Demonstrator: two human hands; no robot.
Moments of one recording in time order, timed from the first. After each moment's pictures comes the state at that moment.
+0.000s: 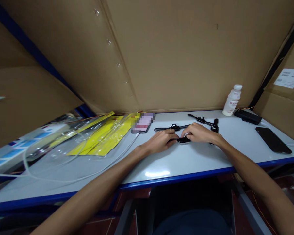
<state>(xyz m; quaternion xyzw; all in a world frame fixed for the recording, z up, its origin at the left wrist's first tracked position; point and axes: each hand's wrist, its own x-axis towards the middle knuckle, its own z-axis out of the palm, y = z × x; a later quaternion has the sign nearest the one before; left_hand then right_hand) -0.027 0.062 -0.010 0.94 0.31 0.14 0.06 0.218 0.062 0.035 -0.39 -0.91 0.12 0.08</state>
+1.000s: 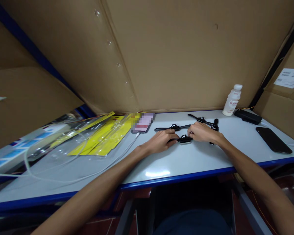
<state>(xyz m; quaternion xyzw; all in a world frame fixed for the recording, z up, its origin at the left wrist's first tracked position) -0.027 0.062 -0.009 0.94 0.32 0.13 0.05 0.220 0.054 0.044 -0.45 -0.89 0.06 0.03</state>
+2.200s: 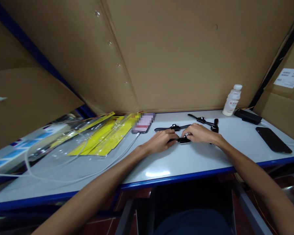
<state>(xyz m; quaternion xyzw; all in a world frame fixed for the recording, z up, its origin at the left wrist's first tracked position) -0.027 0.063 -0.010 0.94 0.32 0.13 0.04 0.218 0.061 0.033 -0.39 -0.91 0.12 0.08</state>
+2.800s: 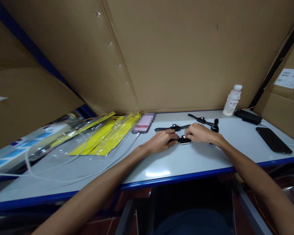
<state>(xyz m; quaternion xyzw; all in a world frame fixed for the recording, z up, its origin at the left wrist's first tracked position) -0.027 0.062 -0.009 0.94 0.33 0.12 0.04 0.218 0.058 0.036 -0.41 -0.90 0.11 0.08</state>
